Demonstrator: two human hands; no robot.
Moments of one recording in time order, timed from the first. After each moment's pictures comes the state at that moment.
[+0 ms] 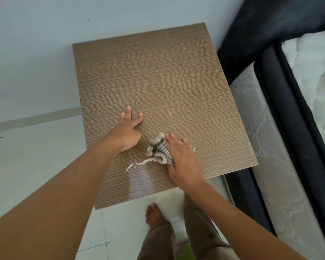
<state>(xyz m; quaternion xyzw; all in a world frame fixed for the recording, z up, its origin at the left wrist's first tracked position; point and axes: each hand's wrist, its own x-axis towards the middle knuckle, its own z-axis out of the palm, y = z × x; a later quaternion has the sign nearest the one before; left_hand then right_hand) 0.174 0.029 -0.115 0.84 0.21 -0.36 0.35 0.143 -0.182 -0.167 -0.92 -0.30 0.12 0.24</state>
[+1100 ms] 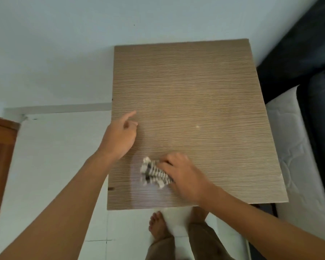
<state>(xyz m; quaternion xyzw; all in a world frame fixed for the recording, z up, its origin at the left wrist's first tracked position) 0.140 0.069 -0.102 0.80 0.38 -0.07 0.46 0.167 -0.143 -0.168 -0.80 -0.54 0.16 0.22</state>
